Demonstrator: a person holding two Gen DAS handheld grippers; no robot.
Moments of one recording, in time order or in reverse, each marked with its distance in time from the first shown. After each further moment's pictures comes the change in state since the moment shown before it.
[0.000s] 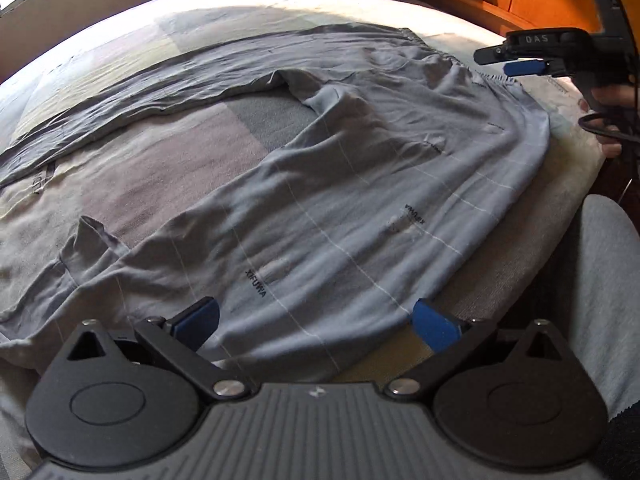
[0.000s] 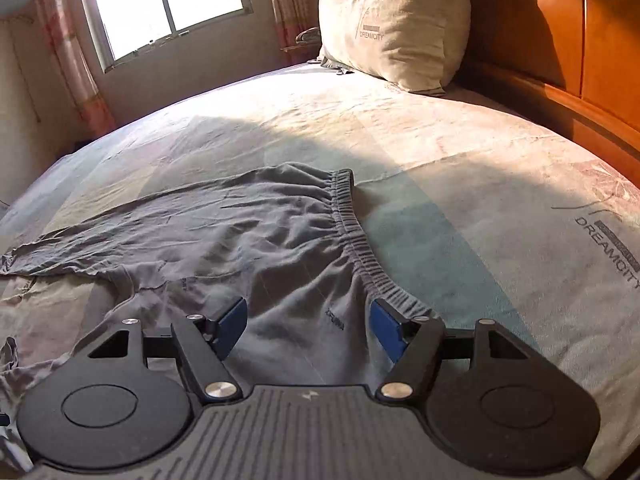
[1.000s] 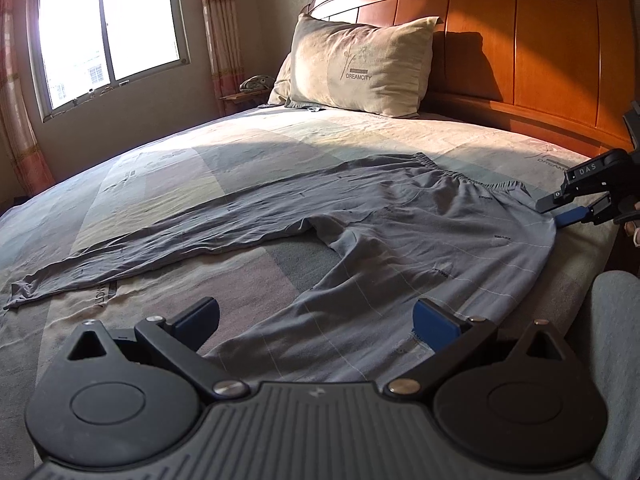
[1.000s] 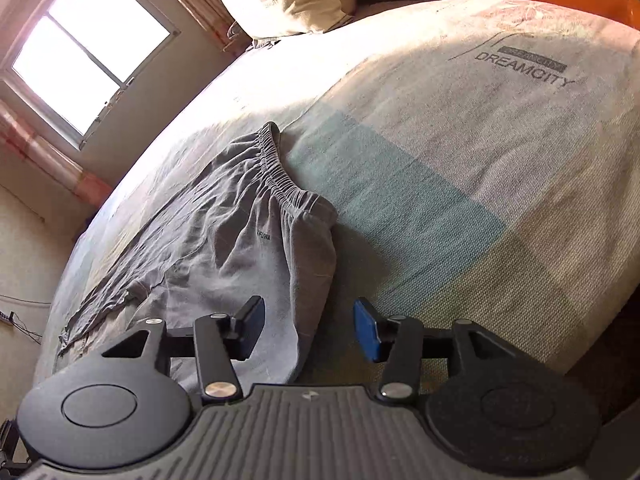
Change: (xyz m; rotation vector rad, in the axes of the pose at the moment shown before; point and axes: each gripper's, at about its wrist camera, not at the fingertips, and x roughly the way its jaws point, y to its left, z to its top) left arm -0.046 -0.030 0.006 0.077 -0.349 0.178; right arm -0.043 -0.082 -0.068 0.419 0.083 0.097
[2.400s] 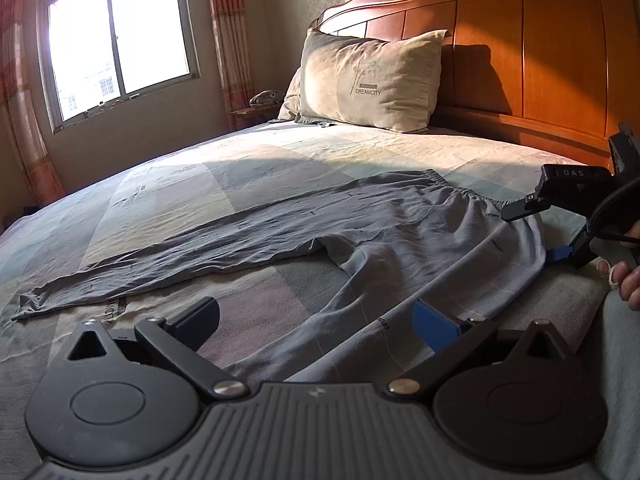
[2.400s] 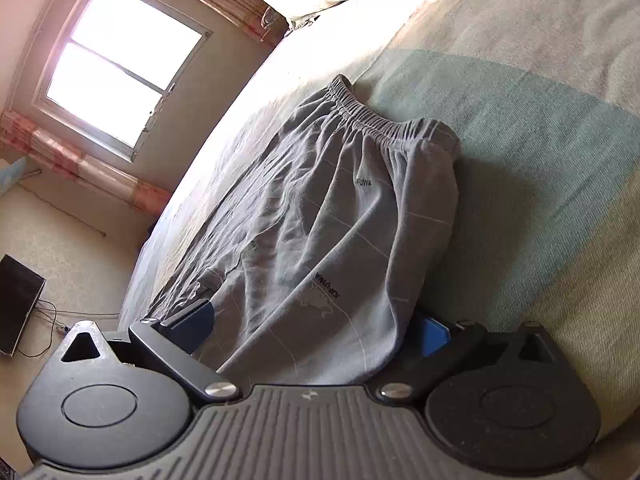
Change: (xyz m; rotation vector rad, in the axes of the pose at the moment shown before) left arm 0.000 0.007 0.007 -0.037 -0.043 0.045; right arm 0.048 0.035 -0.017 0.136 0.050 0.231
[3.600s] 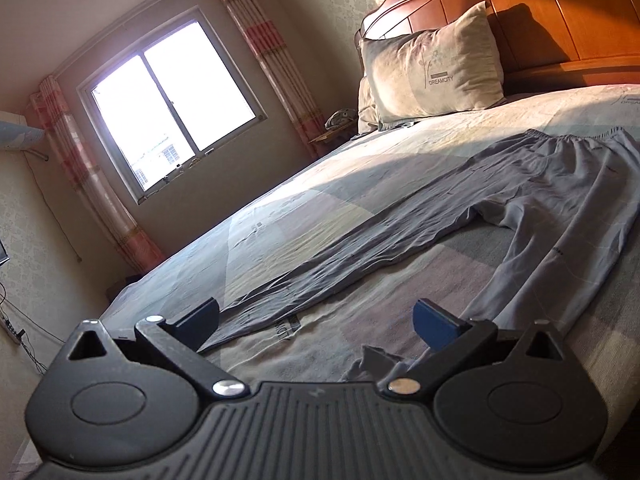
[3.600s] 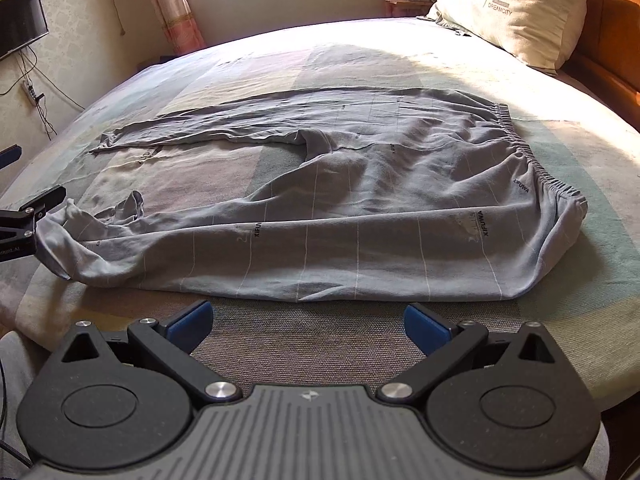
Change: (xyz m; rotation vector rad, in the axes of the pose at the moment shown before) left arm -0.020 0.067 -0.019 0.278 -0.090 0.270; right arm -0.016 0.145 -0.125 -0.701 0.161 -0.242
